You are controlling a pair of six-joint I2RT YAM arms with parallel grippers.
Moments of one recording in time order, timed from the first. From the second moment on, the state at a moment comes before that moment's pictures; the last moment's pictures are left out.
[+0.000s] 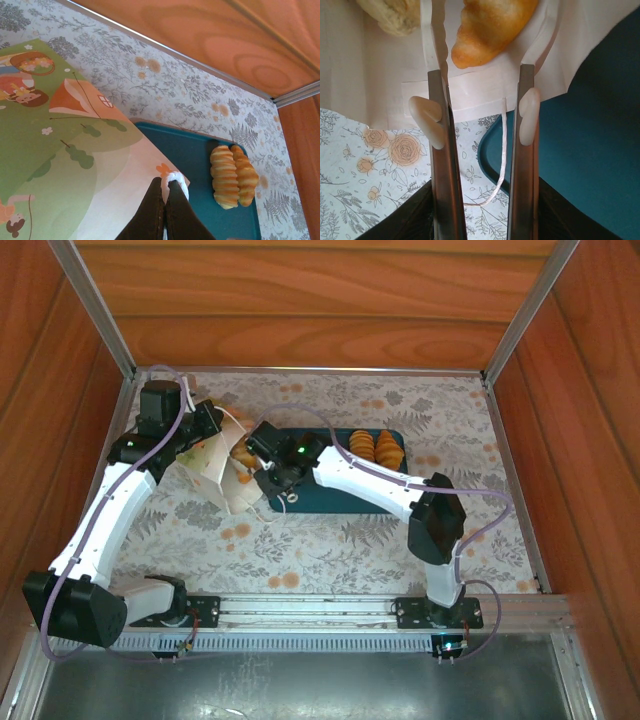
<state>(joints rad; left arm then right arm) -0.21 1.20 1.16 -0.52 0.22 -0.61 1.05 1.95 1.75 -0.89 0.10 0.25</state>
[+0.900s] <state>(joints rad) -0.21 1.20 1.16 -0.50 0.16 -0.63 1.03 1.91 1.70 -0.89 -0.01 0.32</state>
